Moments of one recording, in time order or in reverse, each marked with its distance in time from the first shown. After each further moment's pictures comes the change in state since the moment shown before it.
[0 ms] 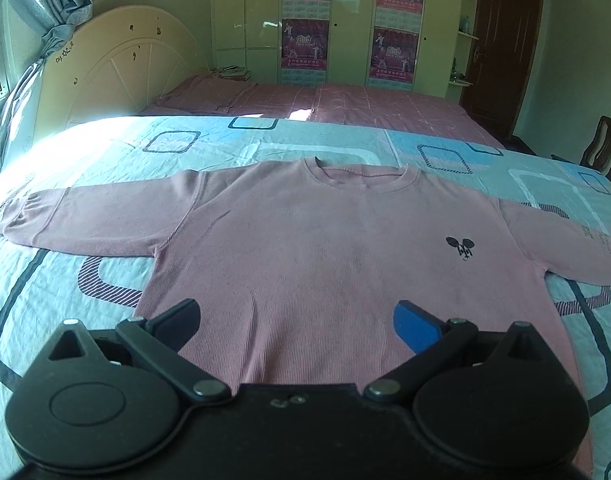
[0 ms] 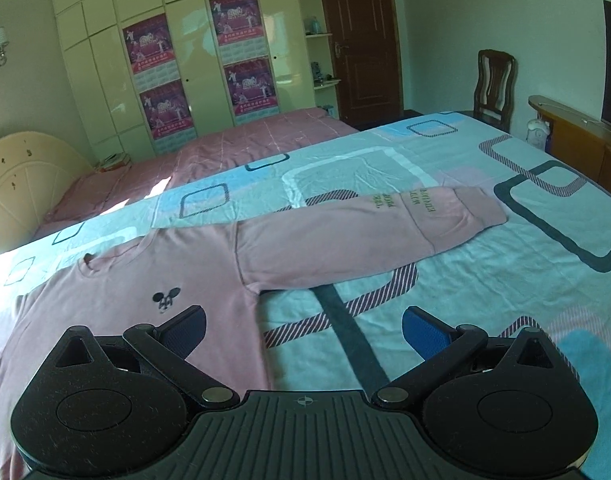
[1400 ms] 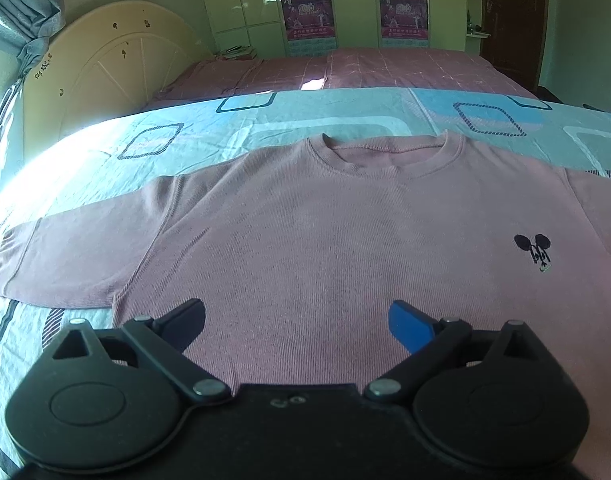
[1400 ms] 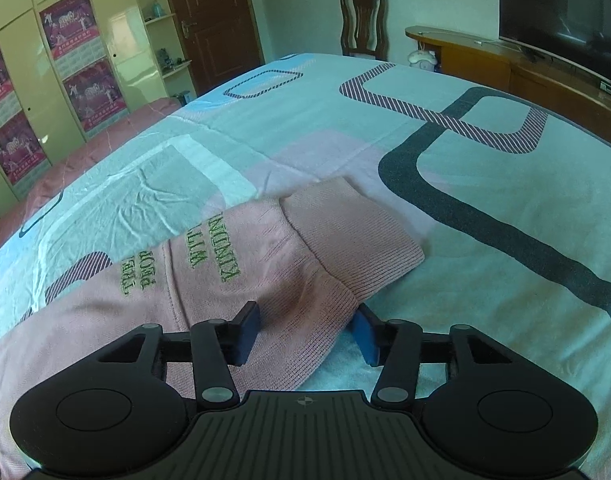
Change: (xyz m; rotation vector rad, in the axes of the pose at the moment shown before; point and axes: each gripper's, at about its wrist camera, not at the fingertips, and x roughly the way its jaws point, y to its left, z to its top) left arm 0.115 -0.027 0.038 0.112 0.092 0.098; right arm 0.211 -0.182 0.064 0.290 0.063 -0.281
